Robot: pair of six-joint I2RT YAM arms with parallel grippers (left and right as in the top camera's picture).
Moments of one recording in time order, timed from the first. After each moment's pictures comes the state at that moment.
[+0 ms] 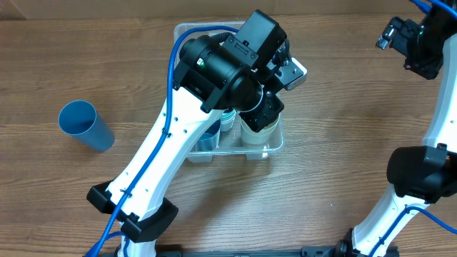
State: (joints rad) left arm -0.71 1.99 2.52 -1.69 0.26 0.16; right arm -0.28 2.08 2.40 -1.53 -0.12 0.31
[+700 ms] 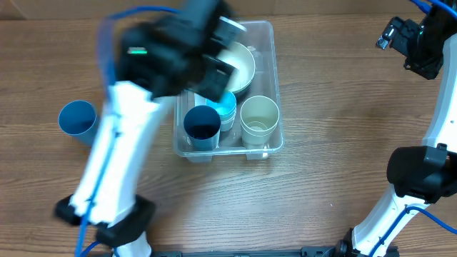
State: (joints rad) left arm -0.45 1.88 2.52 -1.68 0.00 -0.05; right arm -0.28 2.08 2.40 -1.53 -0.12 0.31
